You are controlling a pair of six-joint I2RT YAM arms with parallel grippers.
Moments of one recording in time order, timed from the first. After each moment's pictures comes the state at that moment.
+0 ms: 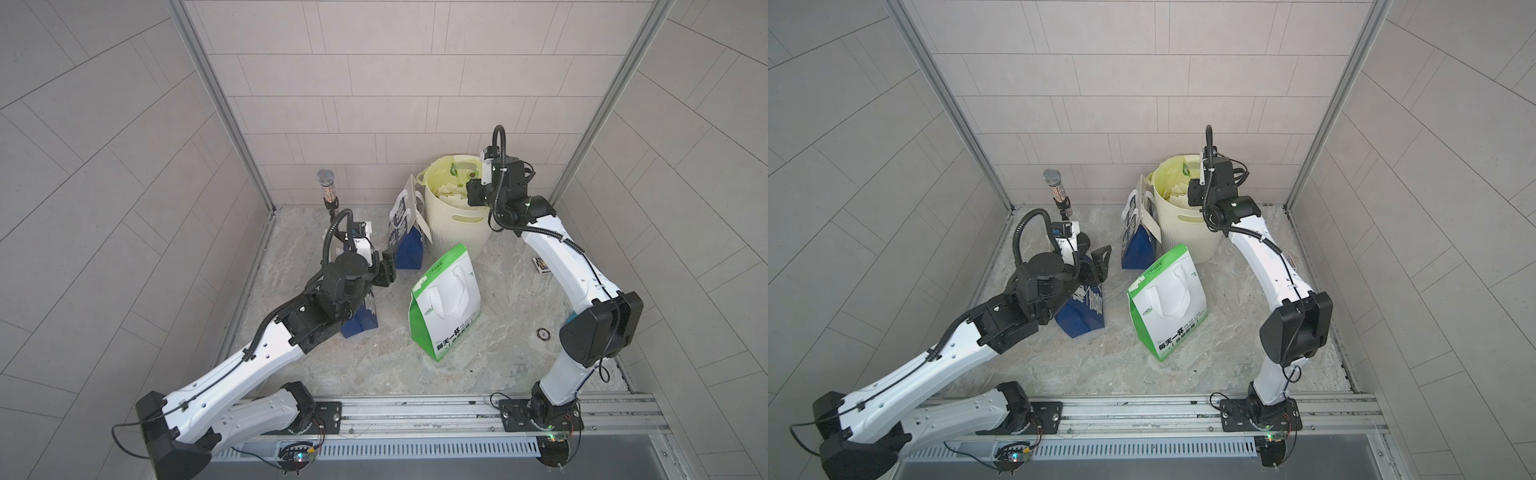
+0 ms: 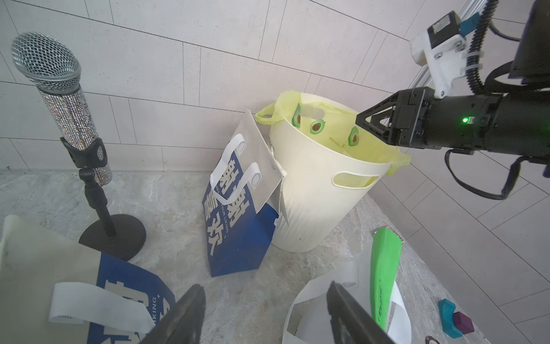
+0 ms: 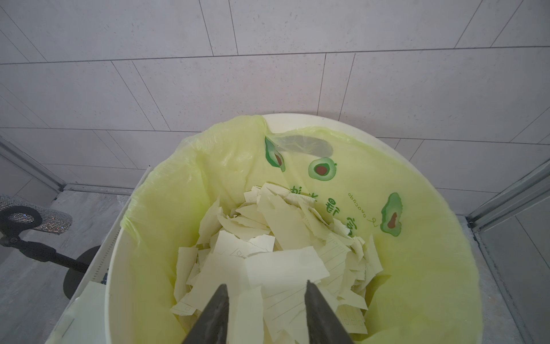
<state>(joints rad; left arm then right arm) -0.82 1.02 1.03 -0.28 -0.44 -0.40 0.26 1.71 1.81 -0.52 0.13 0.16</state>
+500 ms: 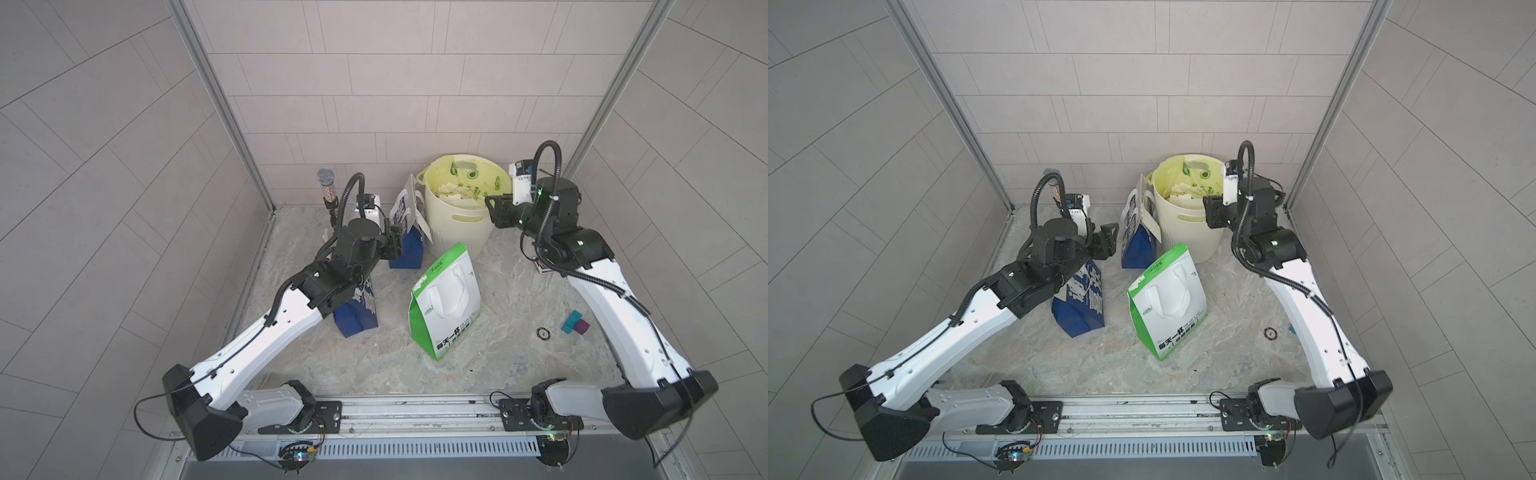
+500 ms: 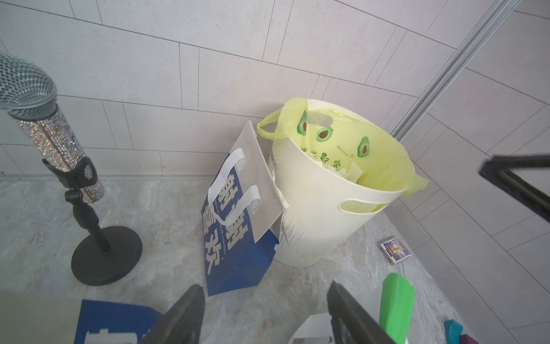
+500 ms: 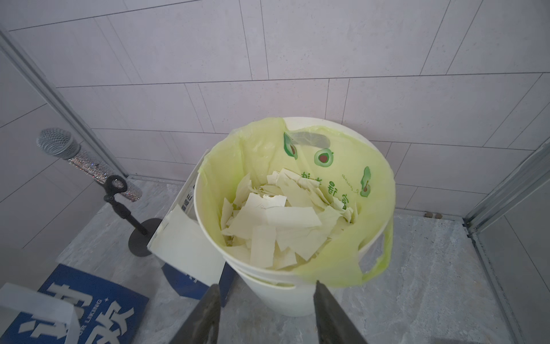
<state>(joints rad) -0.69 1.27 1.33 -0.38 -0.31 -0.41 0.24 1.23 1.46 -0.55 -0.02 0.14</state>
